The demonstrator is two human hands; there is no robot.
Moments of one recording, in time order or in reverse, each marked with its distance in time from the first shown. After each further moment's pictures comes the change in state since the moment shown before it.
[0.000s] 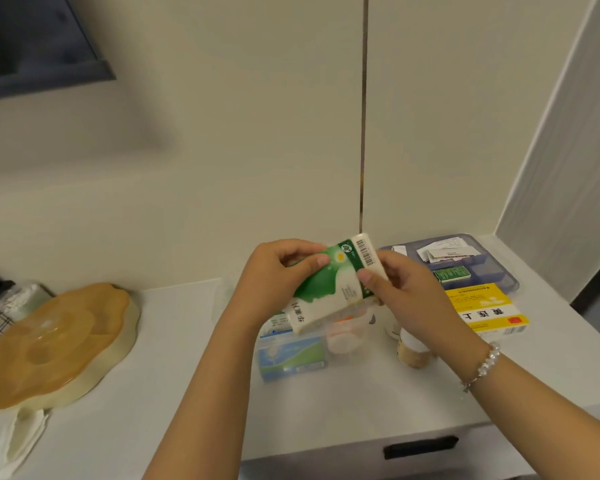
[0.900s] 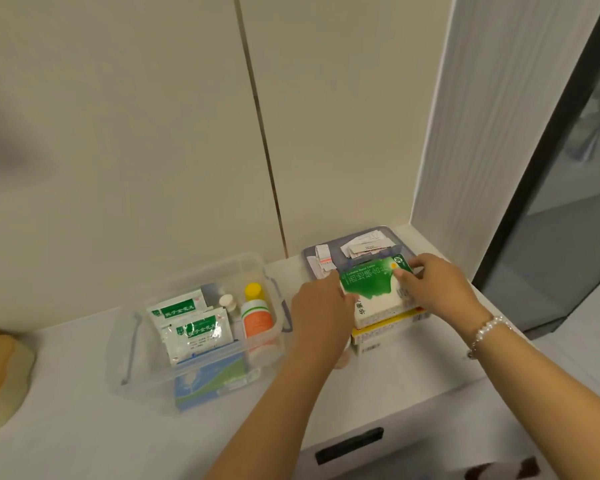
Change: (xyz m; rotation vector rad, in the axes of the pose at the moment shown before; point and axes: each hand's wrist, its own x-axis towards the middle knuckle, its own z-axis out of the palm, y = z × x) left_hand 0.014 -0.011 0.183 0.643 -0.053 0.069; right_hand -0.009 0.072 -0.140 -0.652 0.204 0.514
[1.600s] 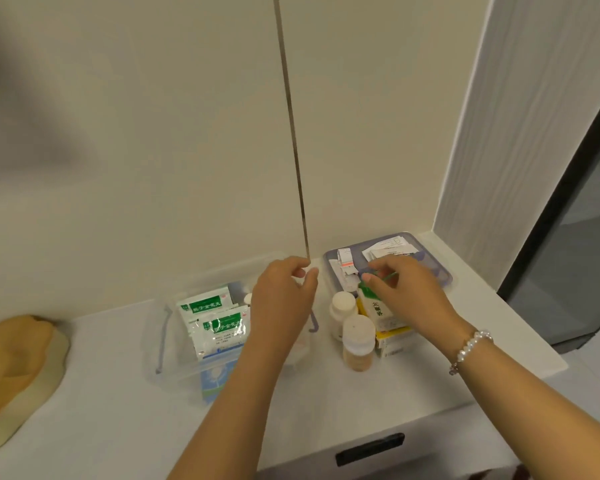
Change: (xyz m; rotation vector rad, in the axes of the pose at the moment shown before) left_hand 0.002 -0.055 -0.063 -0.287 0.233 -0.050; right_hand -0.025 -0.059 0.030 0.137 0.036 -0.291
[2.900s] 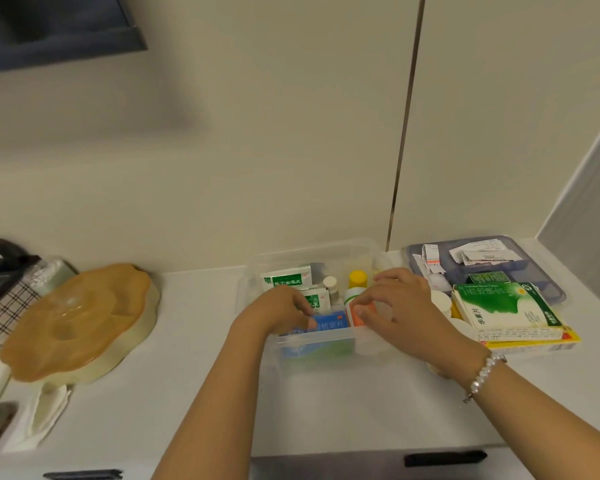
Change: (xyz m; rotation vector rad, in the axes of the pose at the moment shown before) left_hand 0.008 -0.103 -0.089 0.291 -0.578 -0.360; right_hand -0.012 -0.057 0.095 -0.152 -0.280 -0.445
